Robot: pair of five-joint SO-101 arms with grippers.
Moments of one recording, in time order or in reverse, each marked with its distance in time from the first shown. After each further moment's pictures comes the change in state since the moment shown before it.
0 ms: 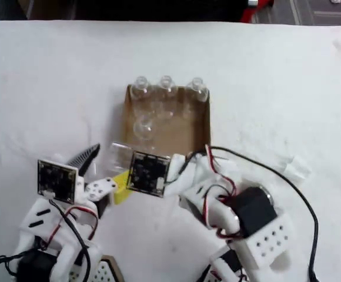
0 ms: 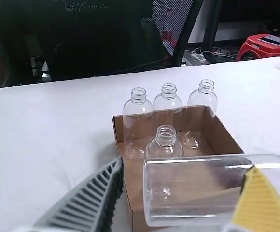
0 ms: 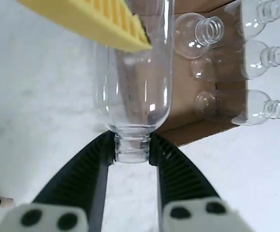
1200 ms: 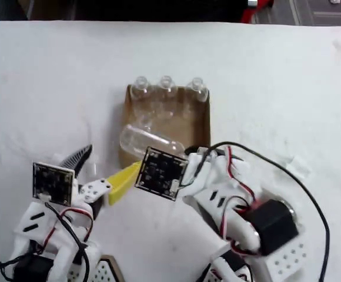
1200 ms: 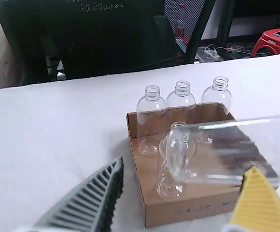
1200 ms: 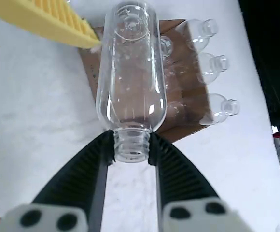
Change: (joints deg) left arm -3.0 0.1 -2.6 3.2 -2.1; right arm 0.8 -2.4 -4.0 0.3 -2.0
